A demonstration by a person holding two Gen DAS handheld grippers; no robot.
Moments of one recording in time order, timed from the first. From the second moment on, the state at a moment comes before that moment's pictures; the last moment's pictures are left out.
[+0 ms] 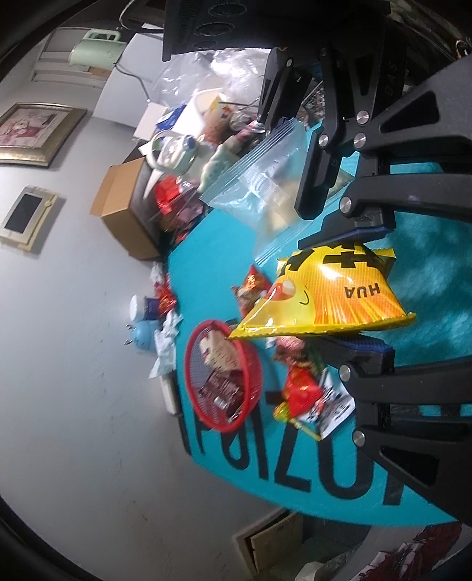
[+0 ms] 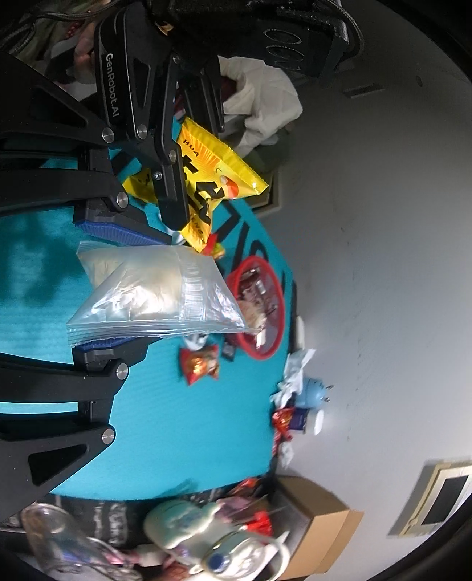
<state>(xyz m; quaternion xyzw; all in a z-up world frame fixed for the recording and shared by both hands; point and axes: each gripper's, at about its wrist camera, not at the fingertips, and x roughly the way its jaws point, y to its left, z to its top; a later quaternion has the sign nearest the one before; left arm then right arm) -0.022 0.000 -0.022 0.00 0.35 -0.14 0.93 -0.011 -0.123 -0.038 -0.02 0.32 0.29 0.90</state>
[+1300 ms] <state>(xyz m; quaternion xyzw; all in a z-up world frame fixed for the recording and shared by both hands) 0.143 0.053 0.022 0.02 0.28 -0.11 0.95 0.161 -0.071 0.019 -0.07 0.26 0.29 0.92</state>
